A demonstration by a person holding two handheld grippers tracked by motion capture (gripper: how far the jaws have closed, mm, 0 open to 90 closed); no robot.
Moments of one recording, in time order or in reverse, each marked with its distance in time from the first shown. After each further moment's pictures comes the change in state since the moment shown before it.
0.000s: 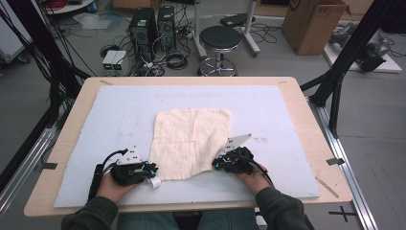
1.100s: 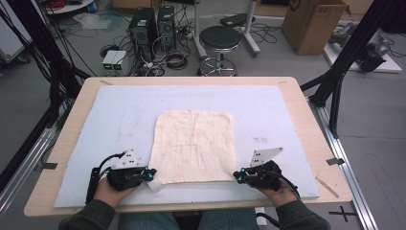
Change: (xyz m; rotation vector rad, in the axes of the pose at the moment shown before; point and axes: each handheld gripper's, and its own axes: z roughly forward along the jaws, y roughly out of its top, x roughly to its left) left arm -0.014 -0.001 -0.016 -0.027 -0.046 -0.007; right arm 0.028 -0.041 -0.070 -0.009 -0.007 0.034
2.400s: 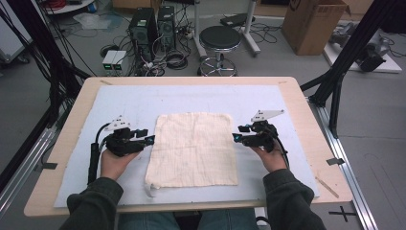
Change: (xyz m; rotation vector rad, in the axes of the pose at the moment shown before) left arm 0.075 0.048 0.006 -0.211 0.173 -0.234; right arm -0.097 0.049 0.007 -0.135 -0.210 0.148
